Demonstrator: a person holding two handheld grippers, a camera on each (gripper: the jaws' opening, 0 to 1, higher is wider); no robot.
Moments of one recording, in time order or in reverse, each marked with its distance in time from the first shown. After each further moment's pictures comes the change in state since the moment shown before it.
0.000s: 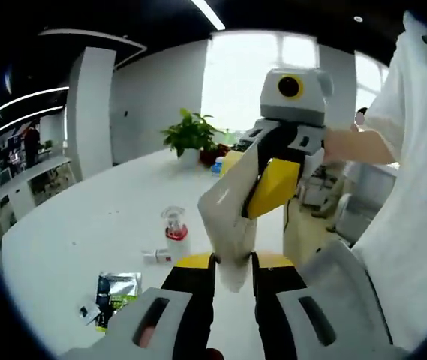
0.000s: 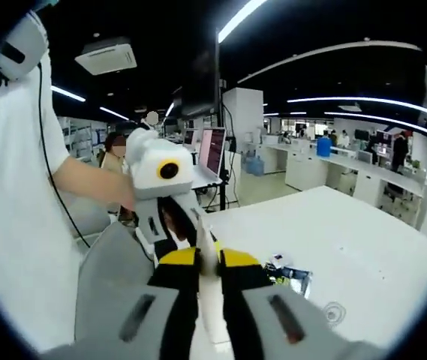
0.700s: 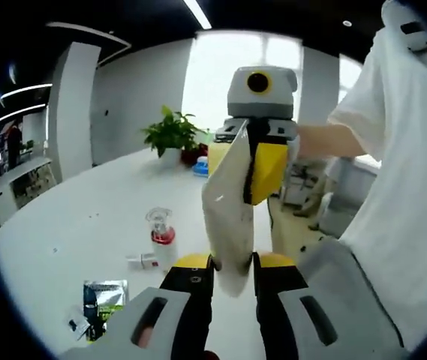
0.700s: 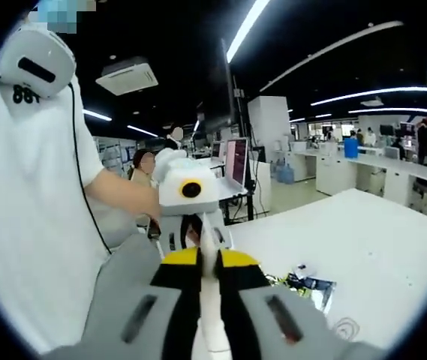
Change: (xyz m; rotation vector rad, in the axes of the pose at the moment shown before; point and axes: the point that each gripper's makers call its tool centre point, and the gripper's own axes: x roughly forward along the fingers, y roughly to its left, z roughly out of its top) left arm 0.019 0.009 -0.006 0.007 0.008 -0.117; right arm 0.003 -0.014 0.001 0.057 -0.086 0.160
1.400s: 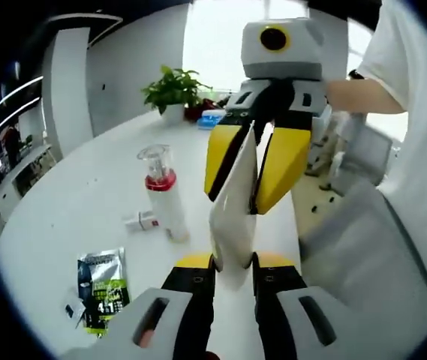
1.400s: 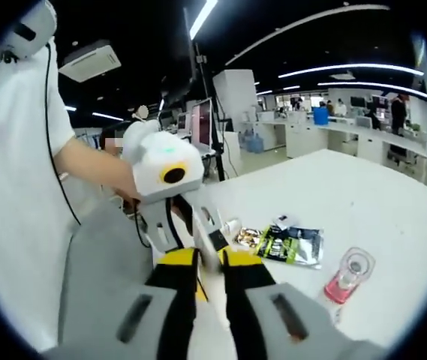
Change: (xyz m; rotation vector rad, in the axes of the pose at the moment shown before) left arm 0.039 0.025 -0.086 0.050 0.260 0.057; right arm 0.000 -0.023 -0.093 0.082 0.186 -0.189
